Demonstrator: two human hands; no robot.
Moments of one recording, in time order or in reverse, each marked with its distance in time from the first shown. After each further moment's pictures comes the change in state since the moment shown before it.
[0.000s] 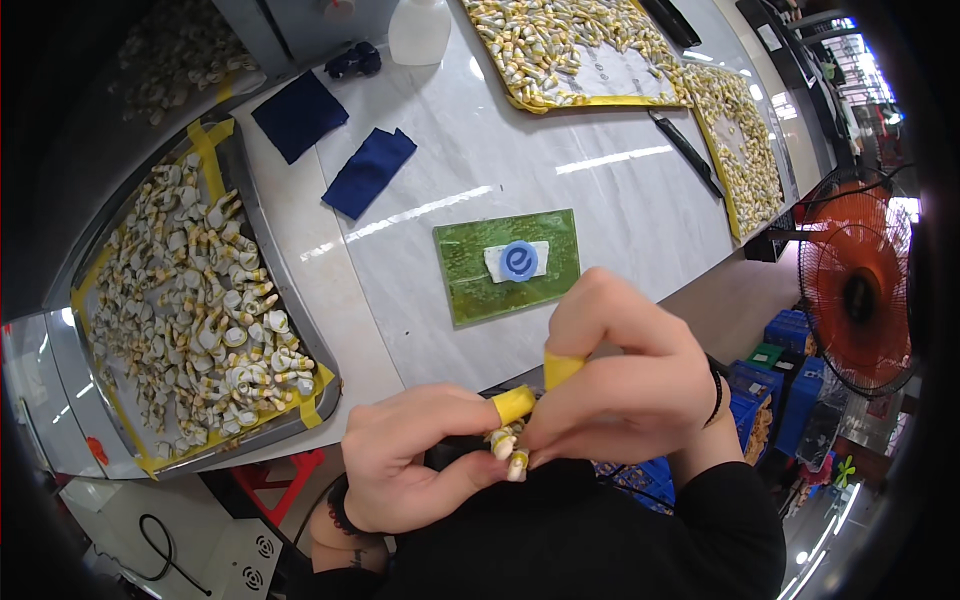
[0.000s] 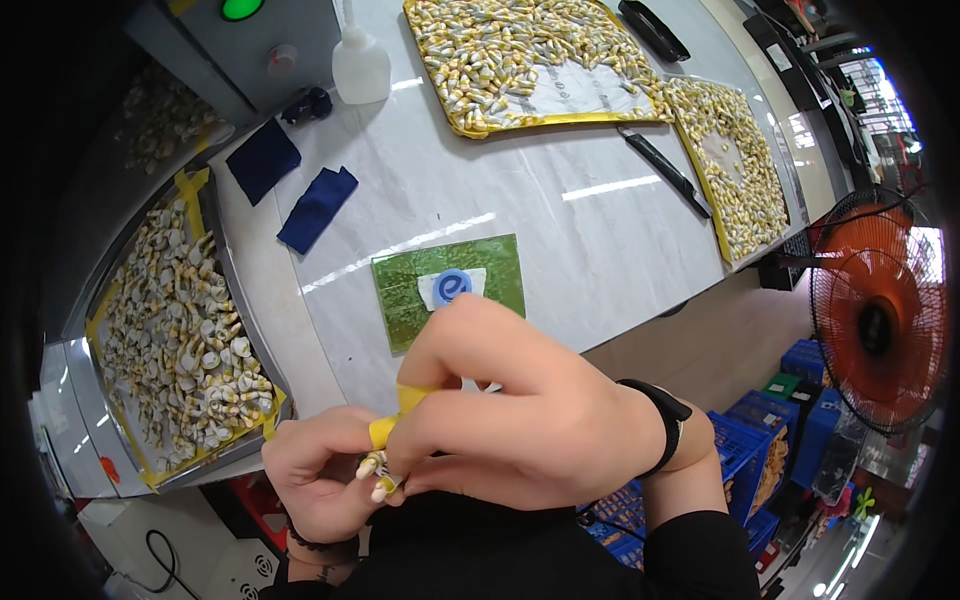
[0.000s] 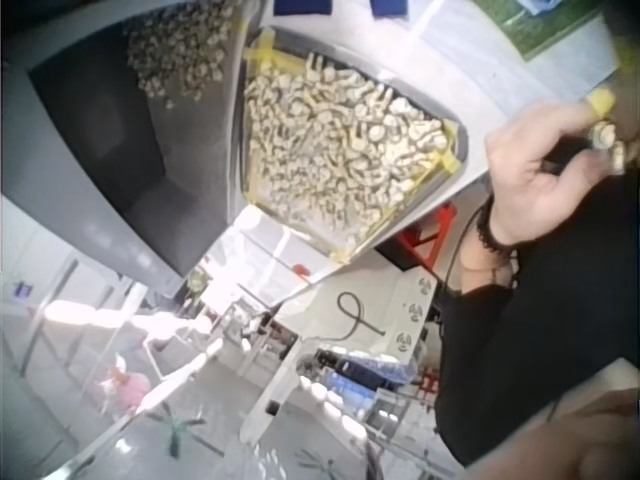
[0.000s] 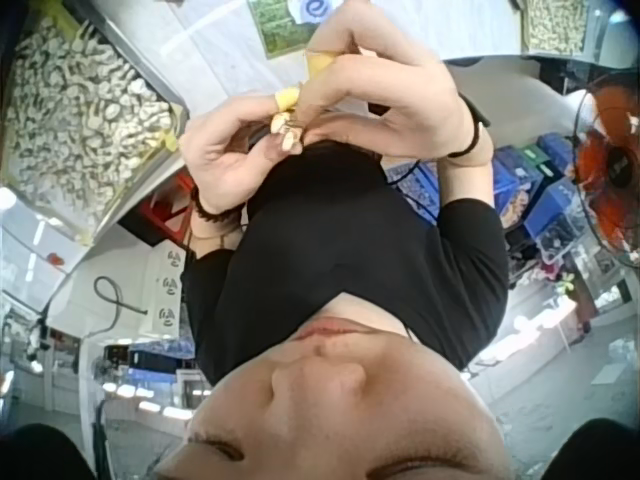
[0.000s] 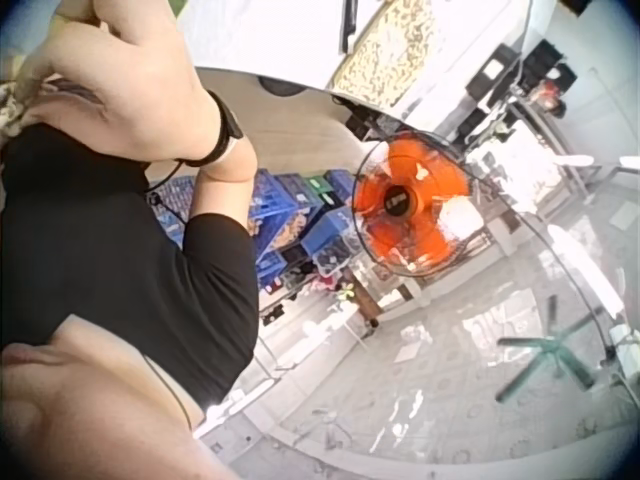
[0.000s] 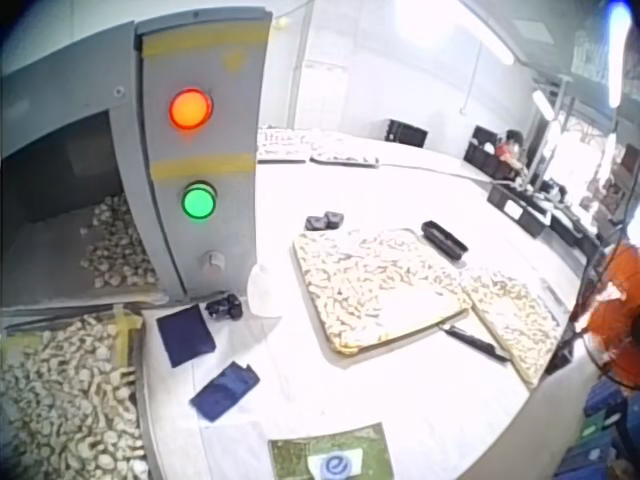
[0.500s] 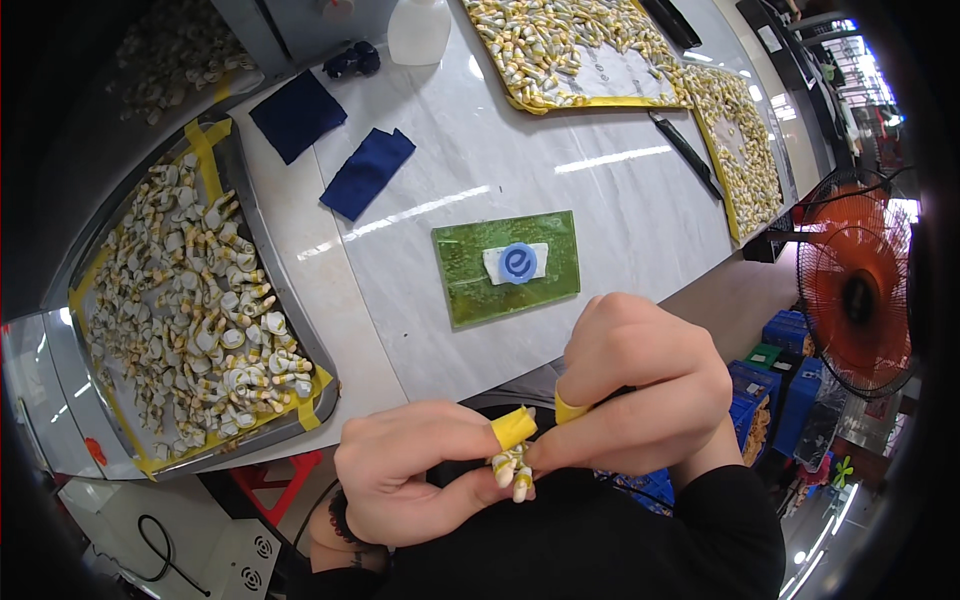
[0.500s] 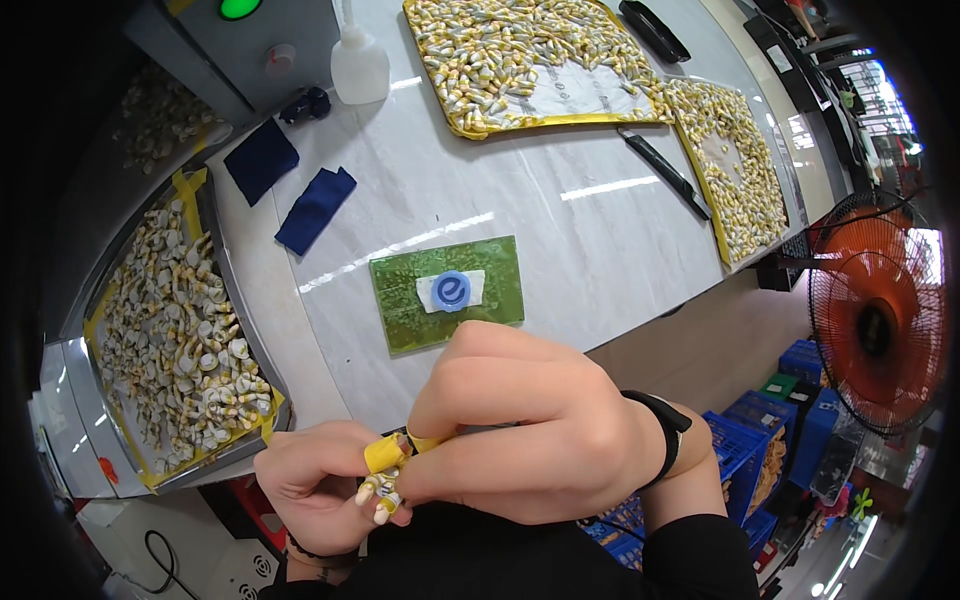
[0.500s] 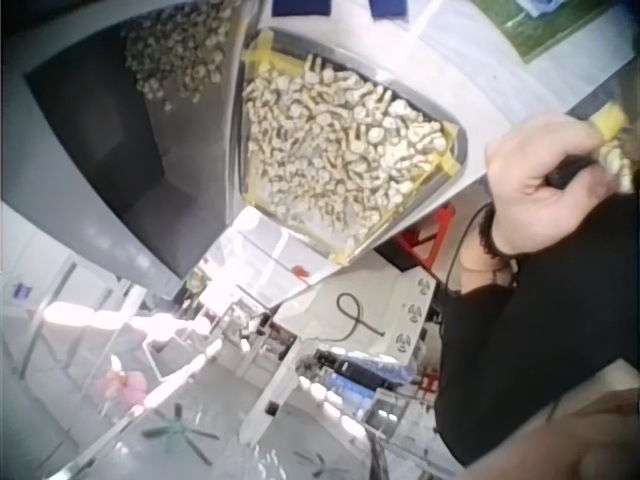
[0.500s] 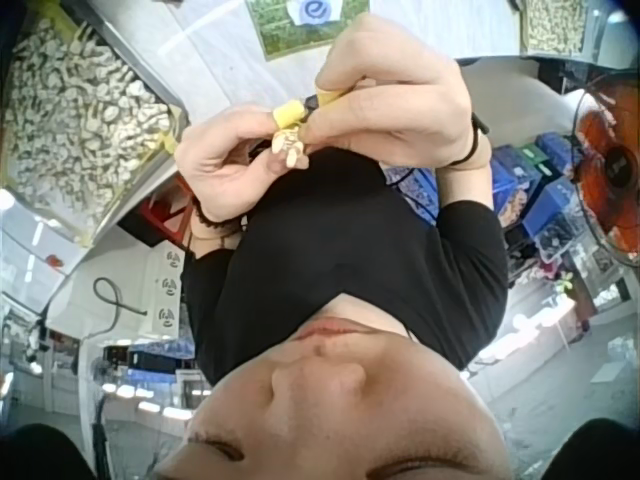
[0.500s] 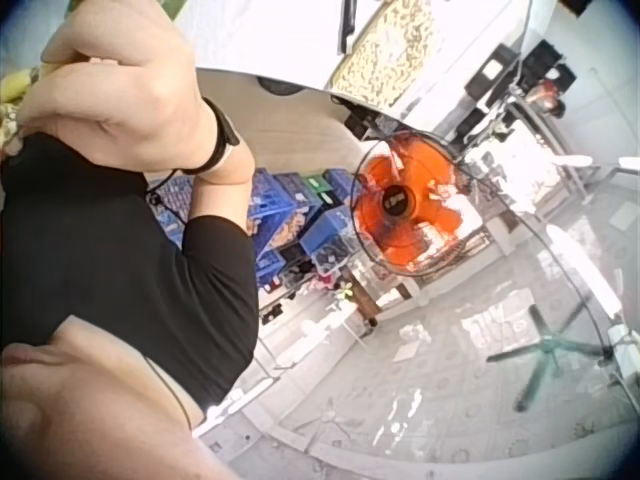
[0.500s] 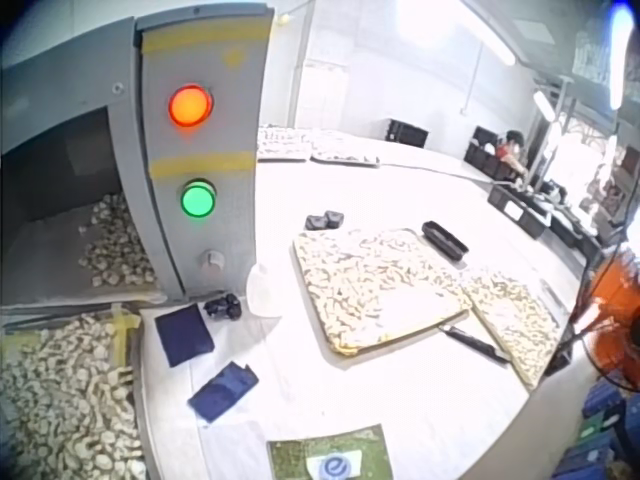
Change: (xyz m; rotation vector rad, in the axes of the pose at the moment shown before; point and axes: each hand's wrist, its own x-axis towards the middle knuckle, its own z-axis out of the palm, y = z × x) left_hand -0.001 0.000 0.004 -0.020 0.026 0.081; right_hand -0.002 -0.001 -0.004 0.040 0.017 -0.148
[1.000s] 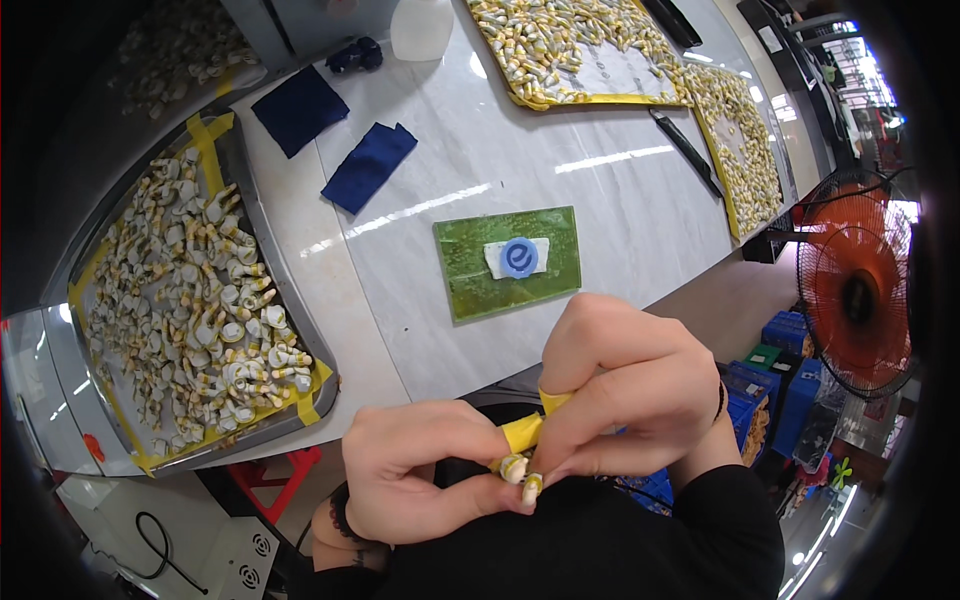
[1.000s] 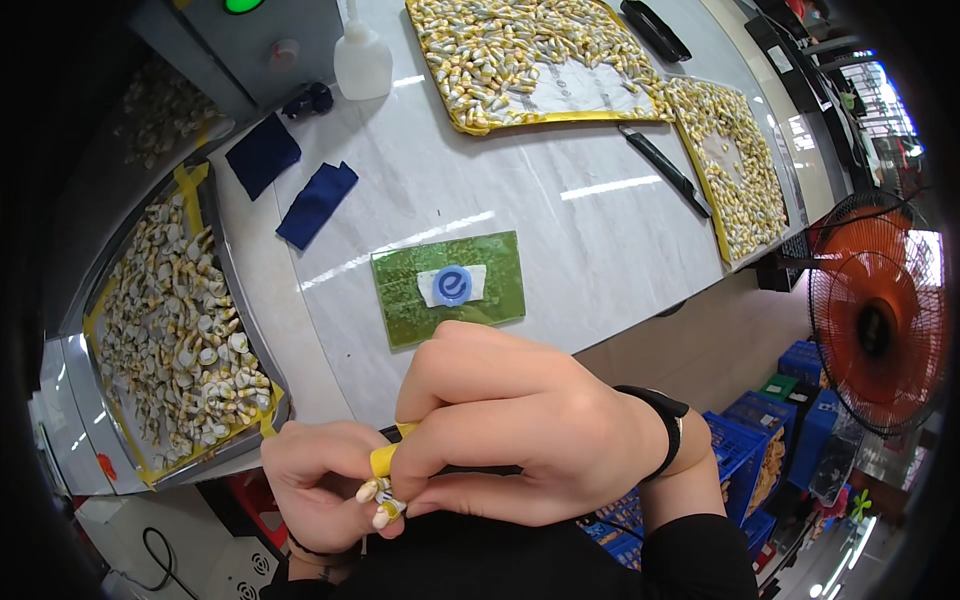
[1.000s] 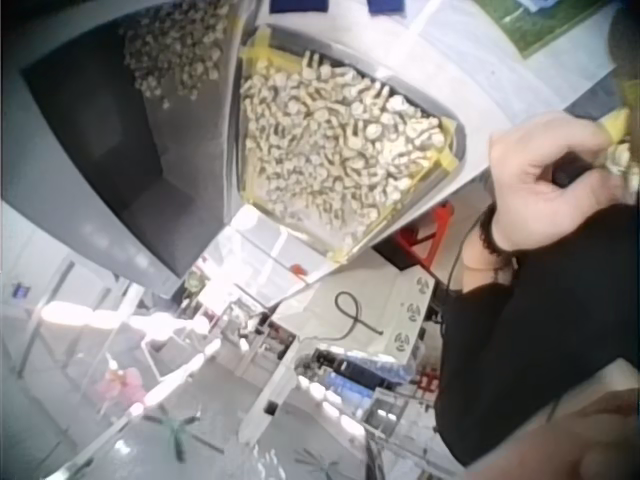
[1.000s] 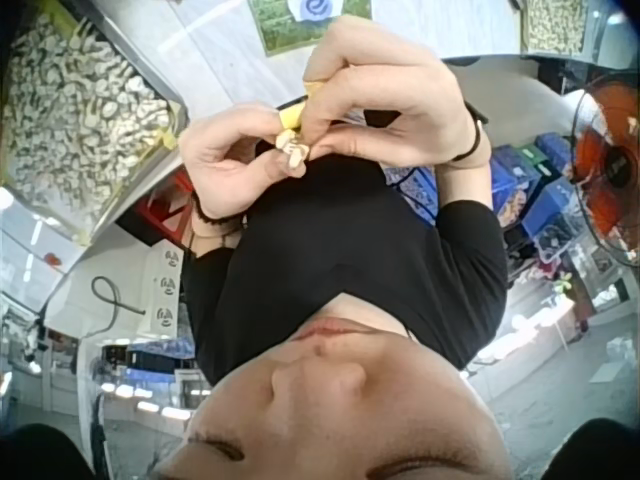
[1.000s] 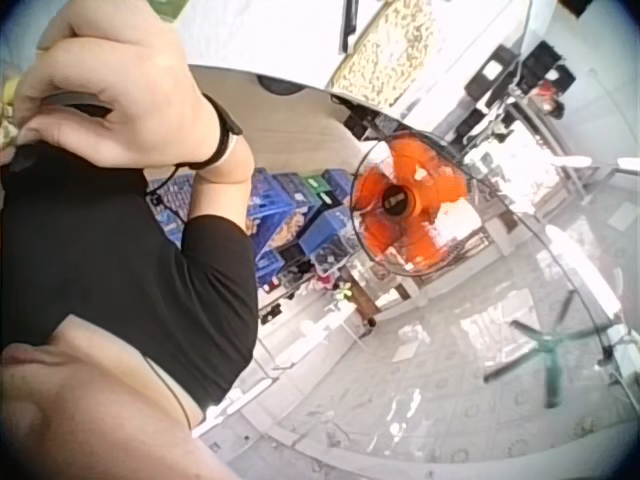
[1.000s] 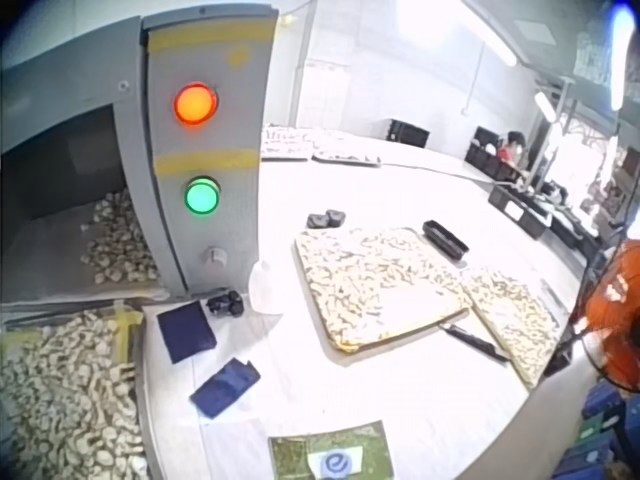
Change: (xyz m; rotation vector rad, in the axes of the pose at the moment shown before) left_hand -0.003 0.008 -0.002 -0.247 -0.044 -0.224; right_hand 0.003 -0.001 0.002 0.135 -0.039 0.153
